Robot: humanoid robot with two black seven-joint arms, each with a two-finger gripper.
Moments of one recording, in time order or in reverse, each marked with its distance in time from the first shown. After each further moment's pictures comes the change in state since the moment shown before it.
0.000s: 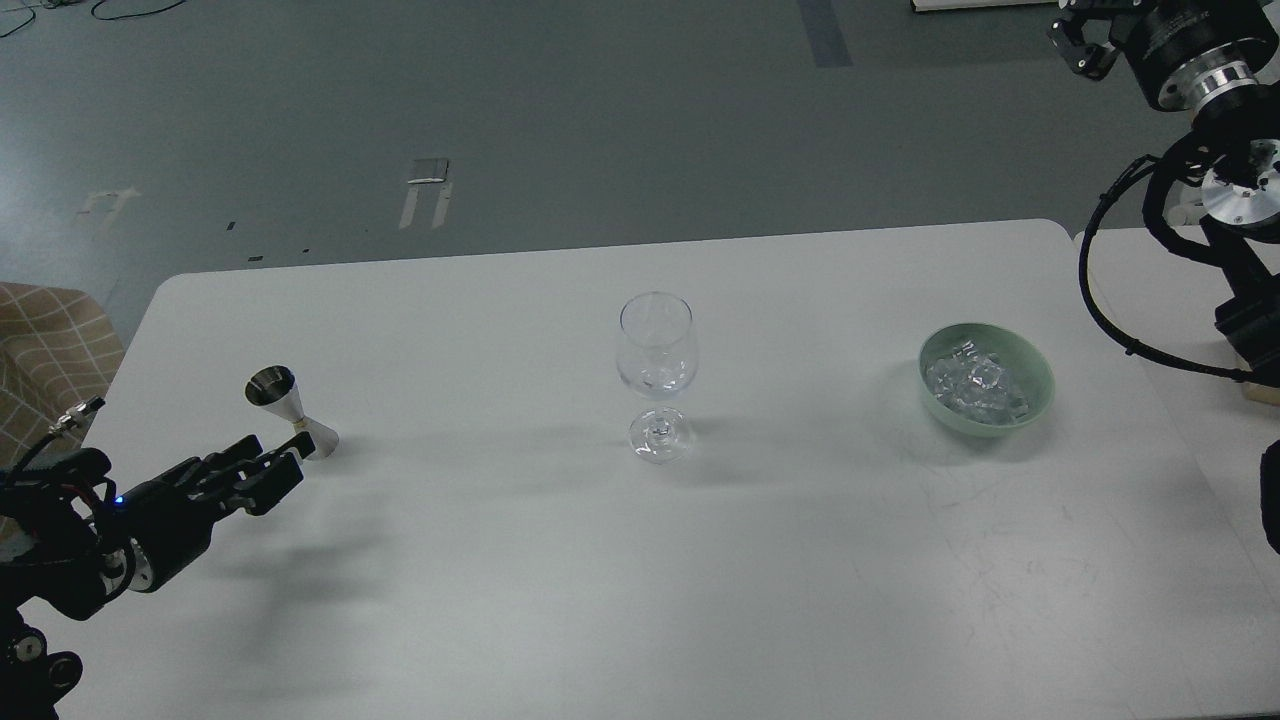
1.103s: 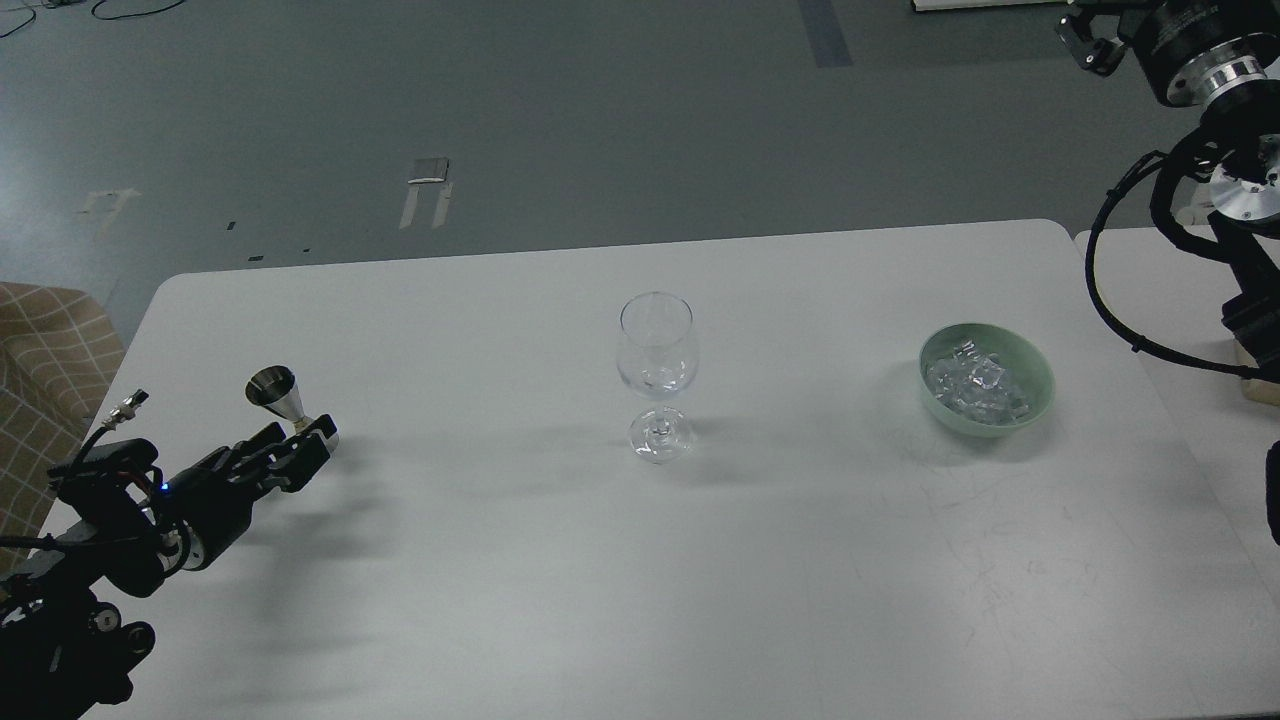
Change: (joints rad) left arm -0.126 -0.142 0.086 0.211 -0.003 0.047 0.000; right arm 0.007 -0.005 0.000 -0.007 0.000 0.001 -0.003
